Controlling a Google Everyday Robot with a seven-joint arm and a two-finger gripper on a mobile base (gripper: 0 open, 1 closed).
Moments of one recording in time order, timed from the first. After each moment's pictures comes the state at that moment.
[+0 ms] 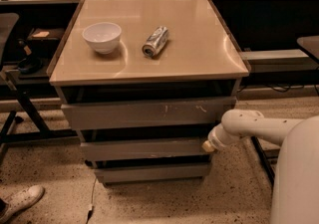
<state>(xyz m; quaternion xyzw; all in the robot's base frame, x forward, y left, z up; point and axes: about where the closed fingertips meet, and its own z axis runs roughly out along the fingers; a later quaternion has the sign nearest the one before) 0.604 -0.209 0.444 -0.36 0.91 0.07 0.17</state>
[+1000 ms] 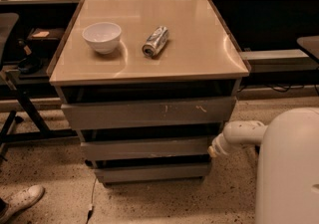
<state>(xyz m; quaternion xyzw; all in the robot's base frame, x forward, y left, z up) 0.598 -0.237 0.407 -0.26 0.95 0.05 0.17</state>
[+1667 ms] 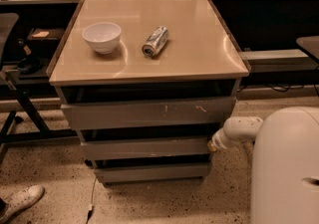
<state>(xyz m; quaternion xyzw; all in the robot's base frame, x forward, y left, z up) 0.628 -0.242 0.410 -0.24 0.95 0.05 0.19</state>
